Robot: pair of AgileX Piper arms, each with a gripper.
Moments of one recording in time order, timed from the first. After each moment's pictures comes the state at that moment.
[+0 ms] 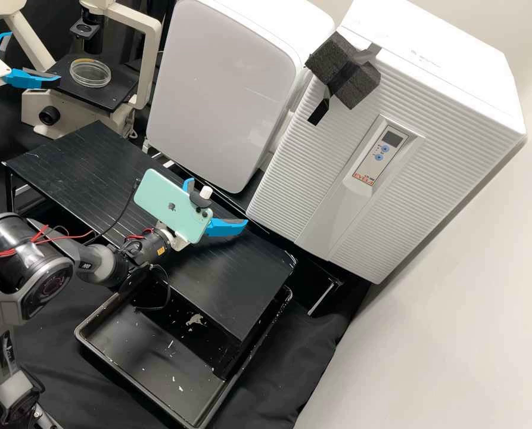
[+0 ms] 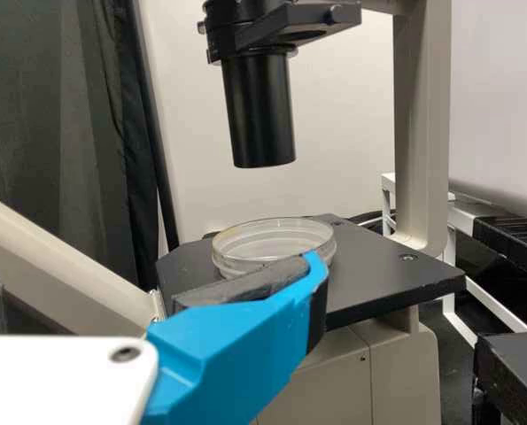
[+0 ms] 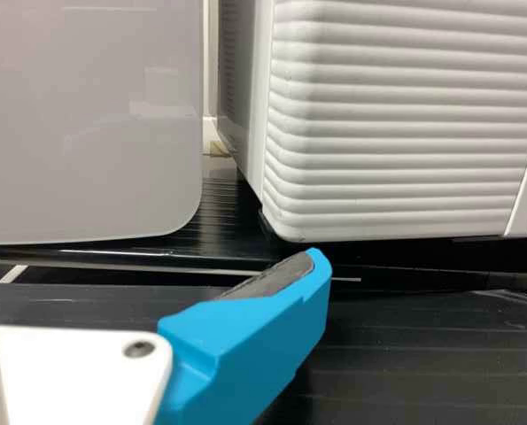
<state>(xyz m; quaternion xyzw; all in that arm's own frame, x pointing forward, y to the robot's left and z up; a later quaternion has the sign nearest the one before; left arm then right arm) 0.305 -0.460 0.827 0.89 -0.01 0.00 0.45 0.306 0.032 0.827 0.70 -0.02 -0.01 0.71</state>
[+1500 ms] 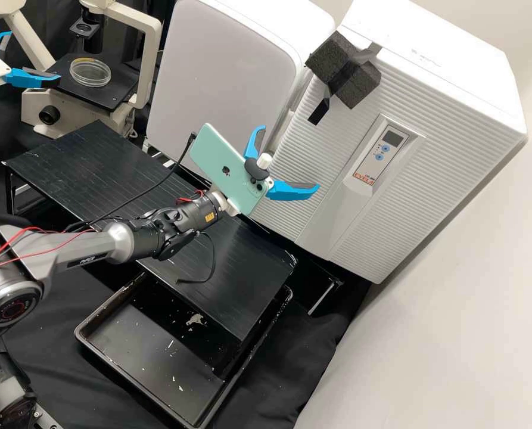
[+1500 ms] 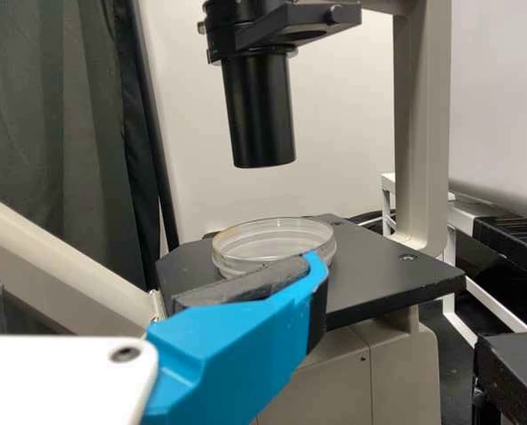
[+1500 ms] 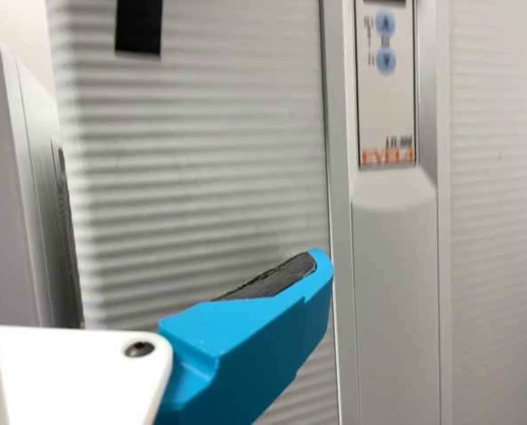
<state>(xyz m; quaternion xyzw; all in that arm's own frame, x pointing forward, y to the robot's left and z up) 0.305 -0.460 0.827 0.89 -0.01 0.00 0.45 0.332 0.089 0.966 0.73 -0.10 0.14 0.66</state>
